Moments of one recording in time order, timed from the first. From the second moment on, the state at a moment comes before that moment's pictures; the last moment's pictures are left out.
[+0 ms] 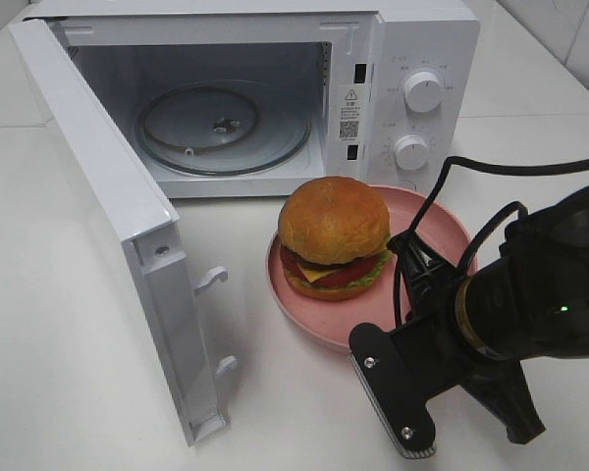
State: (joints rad) left arm -0.04 0.00 -0.51 -0.18 1.06 0.26; right arm 0.87 1.59 -0.57 -0.92 0.34 -0.45
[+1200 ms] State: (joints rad) left arm -0.04 0.00 -0.51 -0.18 1.06 0.26; right arm 0.80 1.59 -0.71 -0.93 0.09 -0.58
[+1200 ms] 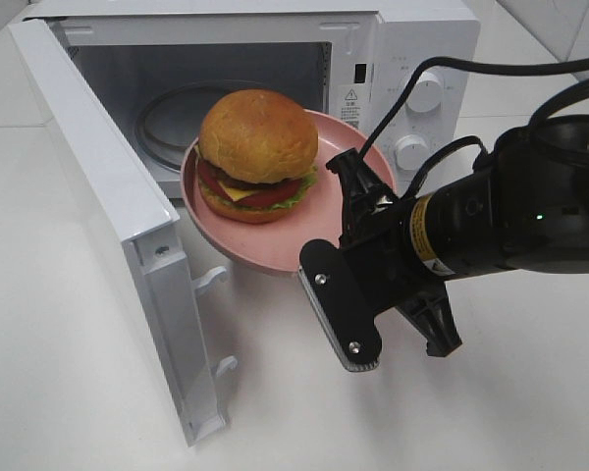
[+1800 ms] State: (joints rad) left arm -0.04 0.00 -0.51 -0.18 1.06 0.26; right arm 0.78 1.72 -0.81 -0.93 0.06 -0.61
